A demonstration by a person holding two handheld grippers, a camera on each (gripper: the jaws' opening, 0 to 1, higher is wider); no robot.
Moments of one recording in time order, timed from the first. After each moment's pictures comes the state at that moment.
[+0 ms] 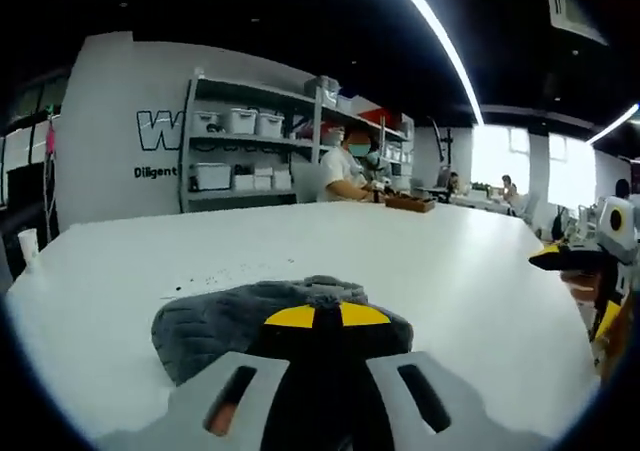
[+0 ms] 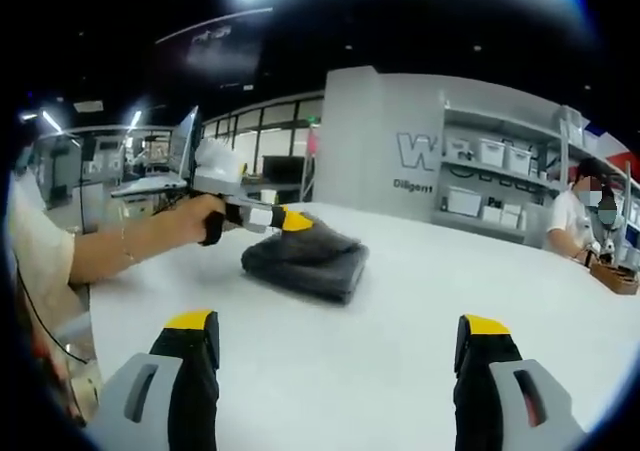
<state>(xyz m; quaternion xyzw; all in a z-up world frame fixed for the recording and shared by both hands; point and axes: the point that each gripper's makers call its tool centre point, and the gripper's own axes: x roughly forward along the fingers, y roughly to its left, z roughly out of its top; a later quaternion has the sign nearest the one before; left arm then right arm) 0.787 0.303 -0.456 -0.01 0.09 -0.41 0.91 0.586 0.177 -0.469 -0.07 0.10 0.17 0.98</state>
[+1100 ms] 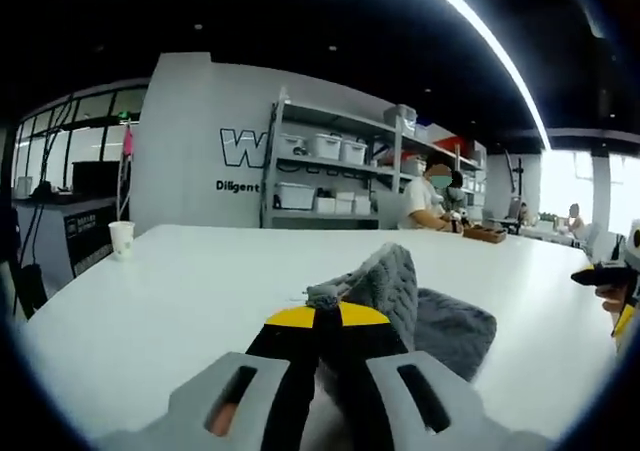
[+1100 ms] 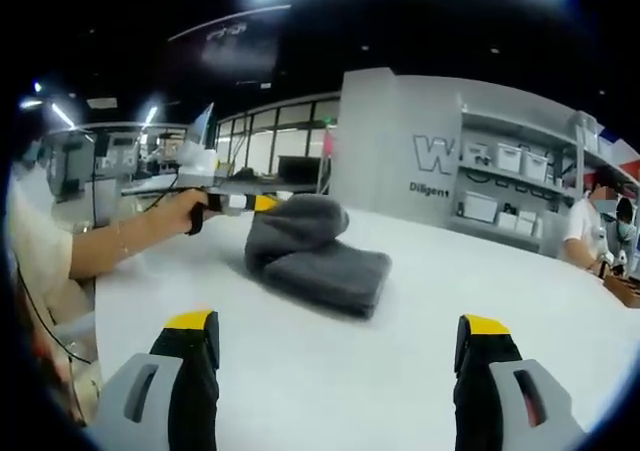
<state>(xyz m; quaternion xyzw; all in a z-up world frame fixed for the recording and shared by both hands) 0.814 0.443 -0.442 -0.04 0.05 -0.27 0.96 0.597 0.207 -0.464 -0.08 0.09 0.20 0.97</state>
